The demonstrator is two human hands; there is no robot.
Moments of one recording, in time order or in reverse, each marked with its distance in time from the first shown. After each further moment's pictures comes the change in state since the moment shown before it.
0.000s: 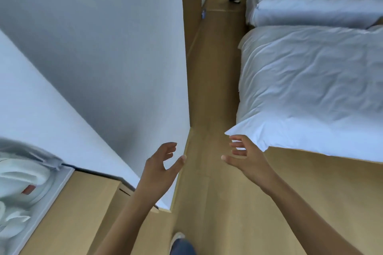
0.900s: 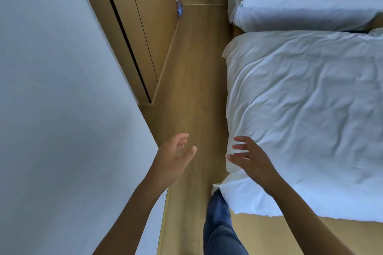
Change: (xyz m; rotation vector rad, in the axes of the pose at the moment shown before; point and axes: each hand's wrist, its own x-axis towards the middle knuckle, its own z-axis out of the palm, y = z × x) left_hand 0.506 0.141 0.134 0.103 -0.222 0.082; right_hand 0.463 -0.045 -0.162 0.047 0.077 0.127
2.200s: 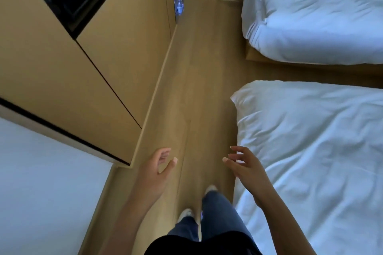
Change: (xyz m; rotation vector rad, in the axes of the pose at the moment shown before) left_hand 0.757 0.075 -0.079 -0.100 0.057 -0.237; right_hand 0.746 -0.231 -0.102 0.071 0.030 0.192
